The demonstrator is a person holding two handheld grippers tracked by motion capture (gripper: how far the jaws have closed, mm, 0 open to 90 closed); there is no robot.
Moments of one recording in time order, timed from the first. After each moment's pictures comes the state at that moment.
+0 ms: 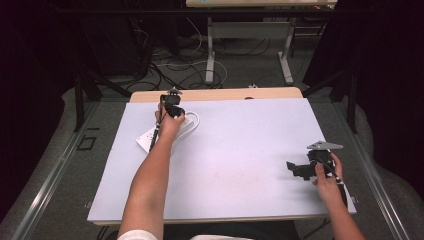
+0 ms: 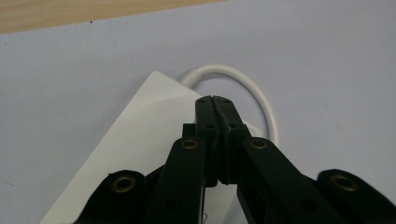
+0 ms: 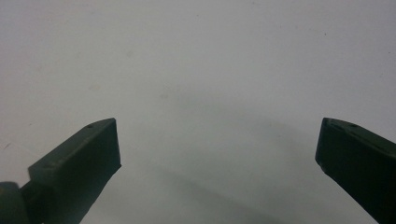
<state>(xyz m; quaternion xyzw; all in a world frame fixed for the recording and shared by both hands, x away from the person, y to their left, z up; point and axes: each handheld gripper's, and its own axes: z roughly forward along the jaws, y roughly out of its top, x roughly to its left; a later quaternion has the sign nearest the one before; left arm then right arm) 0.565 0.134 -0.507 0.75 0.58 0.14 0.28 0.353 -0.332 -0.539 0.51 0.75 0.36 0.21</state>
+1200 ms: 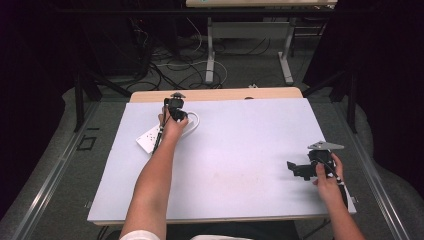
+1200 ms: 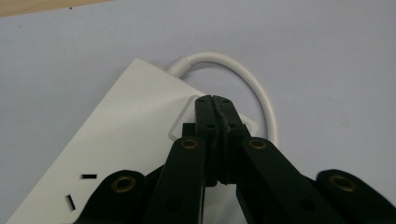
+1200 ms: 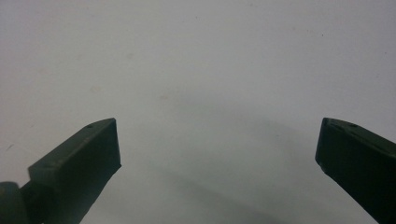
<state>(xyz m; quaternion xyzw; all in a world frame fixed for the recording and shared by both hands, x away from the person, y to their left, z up) 0.563 0.126 -0.521 0.76 0.58 0.14 0.27 0.352 -0.333 -0.538 0.51 0.75 0.36 0.21</state>
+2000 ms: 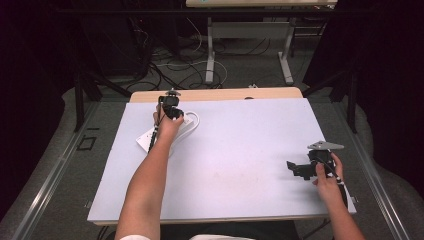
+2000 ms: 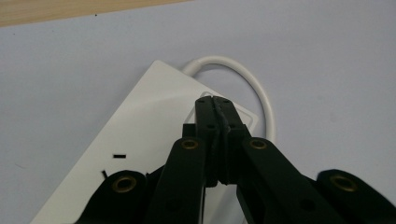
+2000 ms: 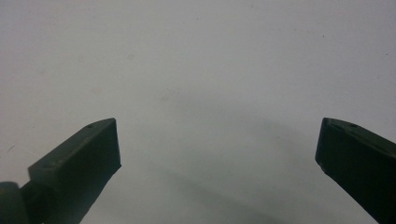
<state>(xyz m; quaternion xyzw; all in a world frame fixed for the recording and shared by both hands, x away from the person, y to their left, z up) 0.552 0.139 -0.500 0.75 0.58 0.14 0.28 0.352 -0.332 -0.538 0.51 0.75 0.36 0.21</state>
